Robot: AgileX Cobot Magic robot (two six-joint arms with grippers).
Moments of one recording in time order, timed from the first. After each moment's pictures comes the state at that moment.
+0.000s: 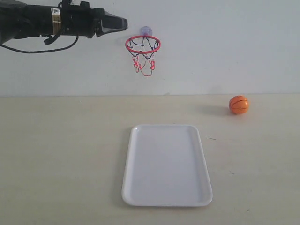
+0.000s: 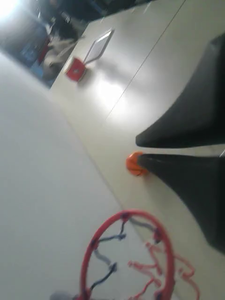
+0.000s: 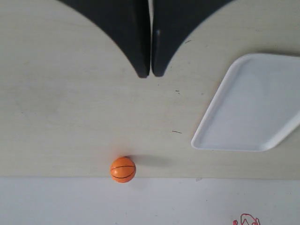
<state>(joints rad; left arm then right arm) -0.10 2.39 -2.31 1.74 -1.12 -2.09 0.15 0.01 0.00 0.06 0.35 -0.02</state>
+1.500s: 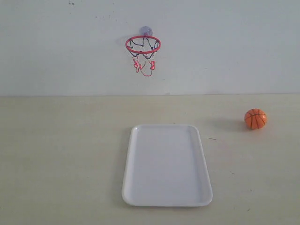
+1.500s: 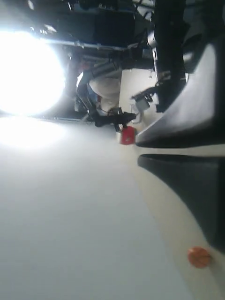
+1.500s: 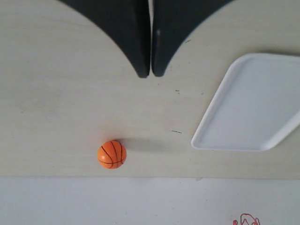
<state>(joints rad) -0.28 0.27 -0.25 1.27 -0.95 -1.46 0.15 0.01 0.00 0.06 0.35 -0.02</state>
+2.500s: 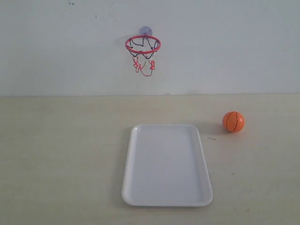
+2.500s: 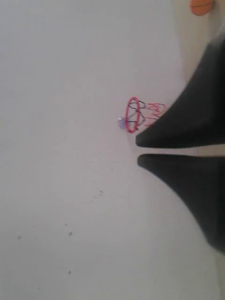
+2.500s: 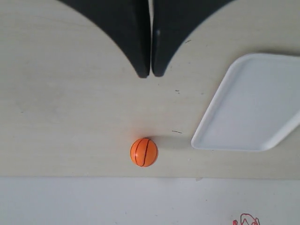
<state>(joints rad) -0.28 0.08 -0.16 -0.10 -0.10 0.11 0.15 0.01 0.00 0.06 0.35 -0.02</state>
